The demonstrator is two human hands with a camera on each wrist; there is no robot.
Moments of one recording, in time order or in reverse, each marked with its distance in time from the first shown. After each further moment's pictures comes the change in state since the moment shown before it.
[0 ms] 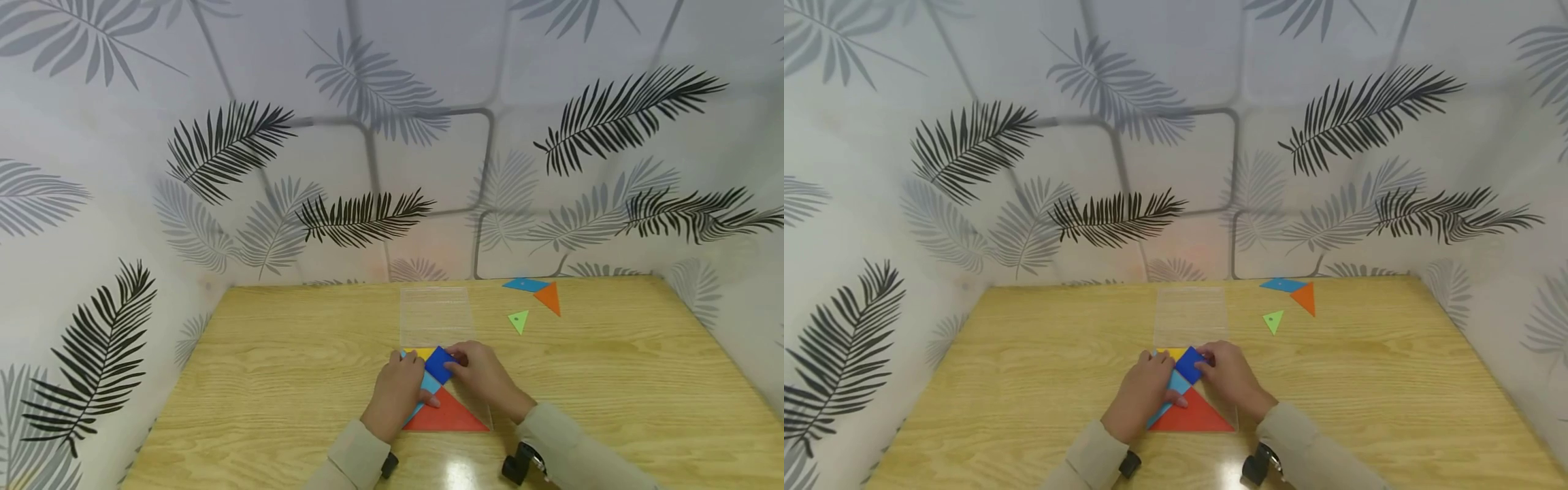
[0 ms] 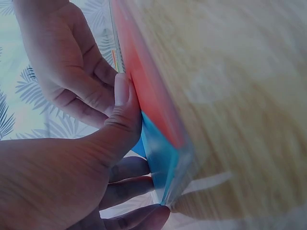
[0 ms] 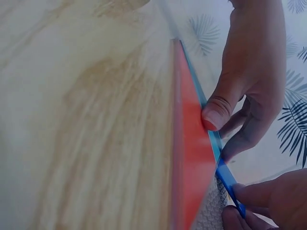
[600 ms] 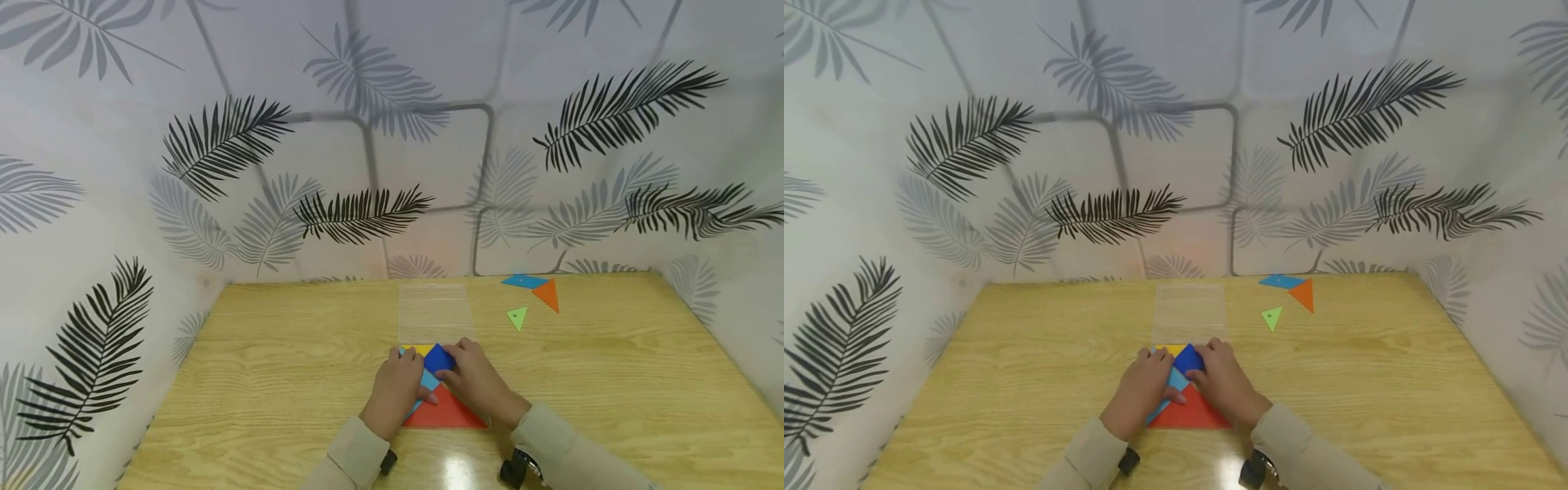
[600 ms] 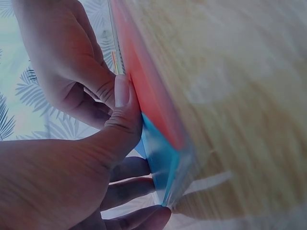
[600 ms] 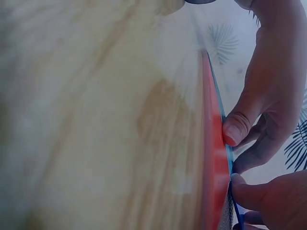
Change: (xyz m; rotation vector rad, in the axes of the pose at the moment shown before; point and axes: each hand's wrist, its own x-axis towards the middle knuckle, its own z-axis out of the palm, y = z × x) left_hand 0.003 0.001 -0.002 0.026 -0.092 -0.020; right_hand -0.012 -0.003 0.008 -0.113 -0.048 -0.078
